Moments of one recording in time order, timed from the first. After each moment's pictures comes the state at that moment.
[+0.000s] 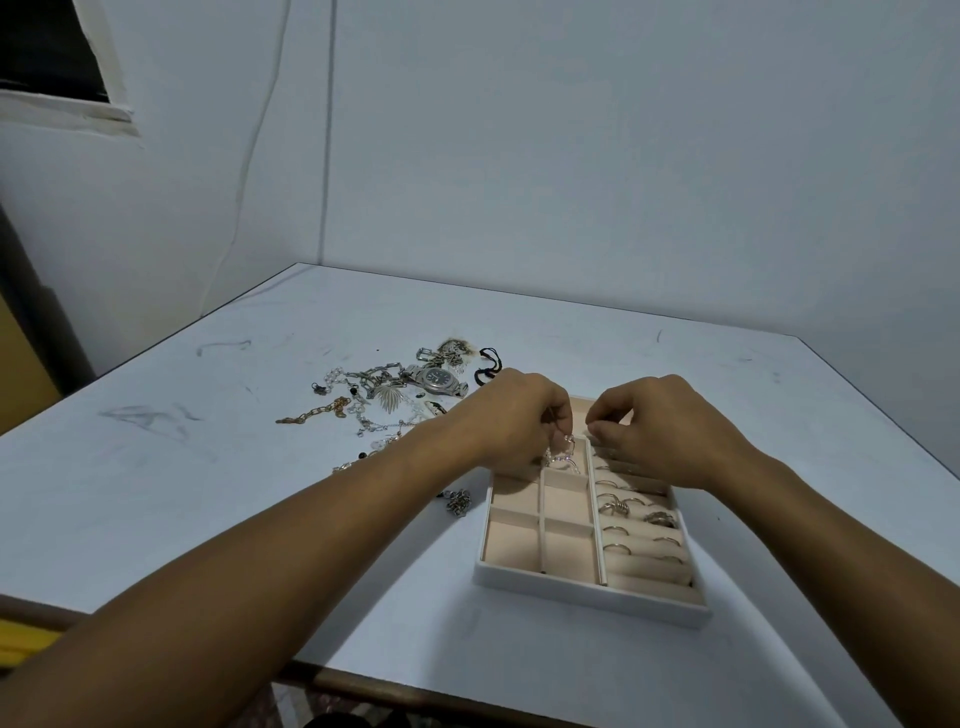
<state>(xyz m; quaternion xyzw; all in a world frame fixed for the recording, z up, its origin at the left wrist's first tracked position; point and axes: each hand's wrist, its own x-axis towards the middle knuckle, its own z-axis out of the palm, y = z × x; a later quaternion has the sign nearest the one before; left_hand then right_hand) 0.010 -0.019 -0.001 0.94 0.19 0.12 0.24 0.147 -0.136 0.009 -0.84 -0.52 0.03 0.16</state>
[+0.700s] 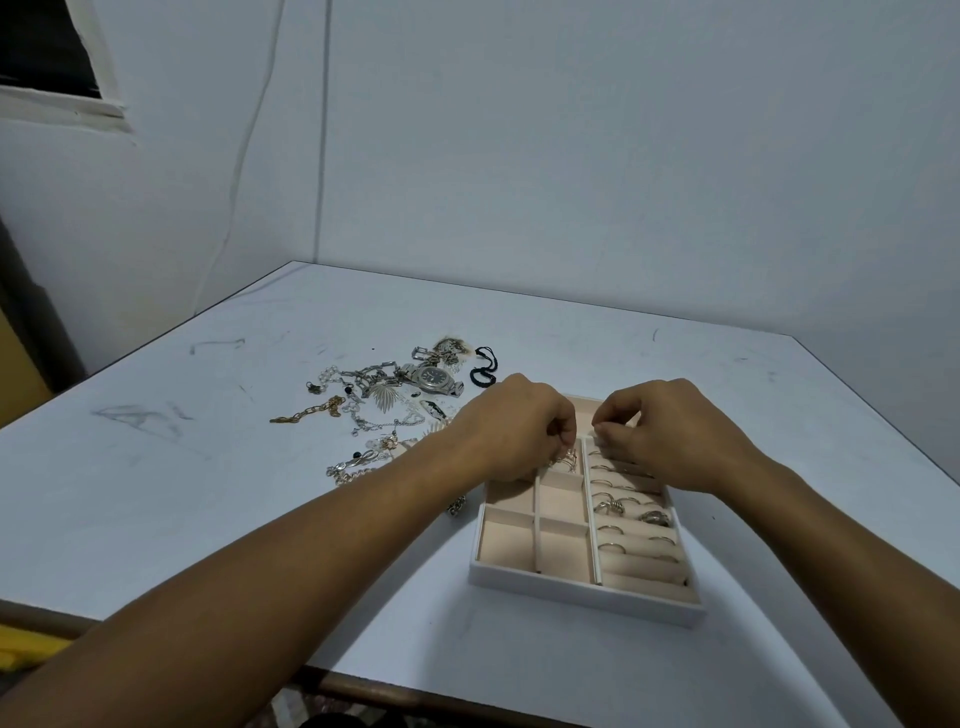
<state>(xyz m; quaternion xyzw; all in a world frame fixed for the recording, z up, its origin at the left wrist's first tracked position) 0.017 -0.024 -0.013 0.95 0.18 0.15 0.19 0.152 -0.144 0.008 -0.85 -0.50 0.05 0.18</state>
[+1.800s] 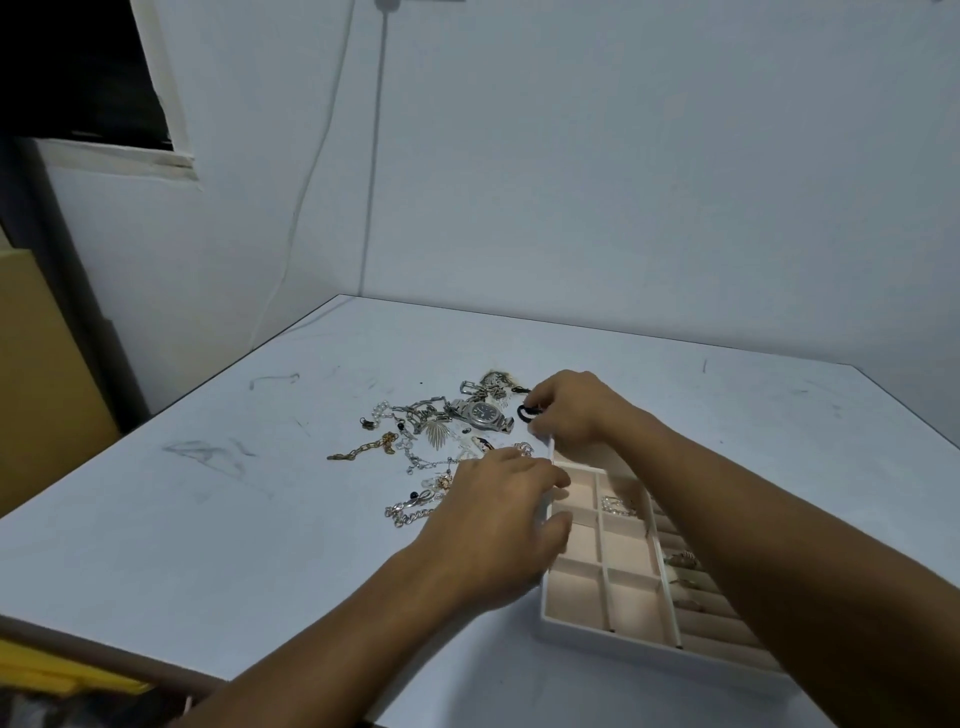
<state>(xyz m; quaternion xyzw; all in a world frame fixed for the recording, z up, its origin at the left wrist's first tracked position) -0.054 -0.028 -0.041 0.94 0.22 0.23 0.13 0.132 0.007 -0.008 -0.82 -0.54 0.10 0.13</state>
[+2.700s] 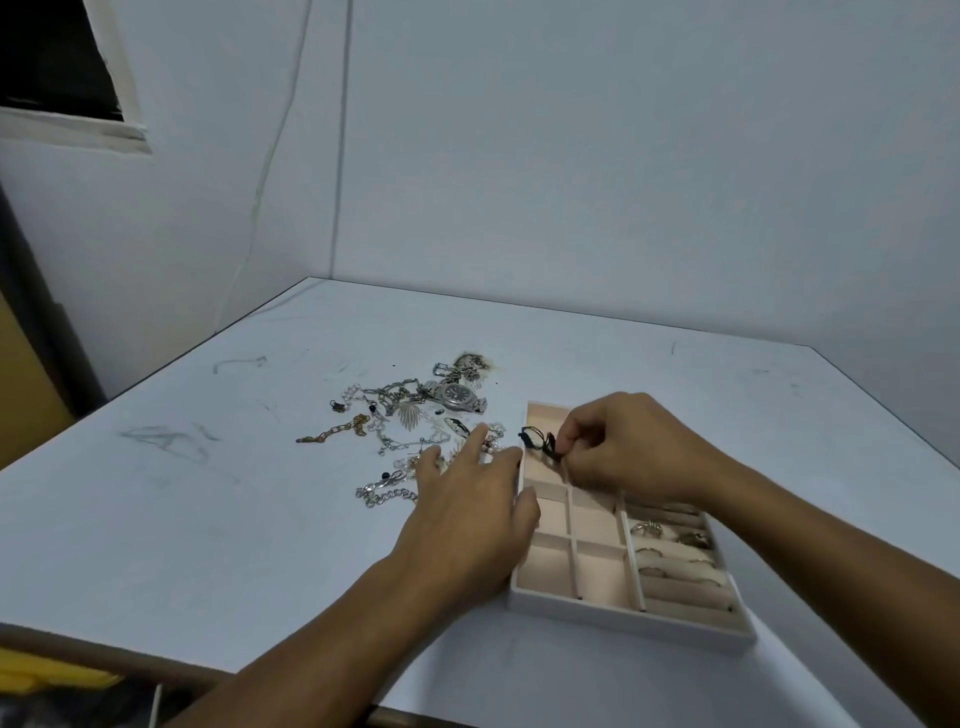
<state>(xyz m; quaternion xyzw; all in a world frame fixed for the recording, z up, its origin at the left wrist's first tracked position) -0.053 -0.045 -0.051 0.92 0.32 0.20 0.13 0.106 -0.114 0.015 -0.79 -0.56 0.13 0.22</state>
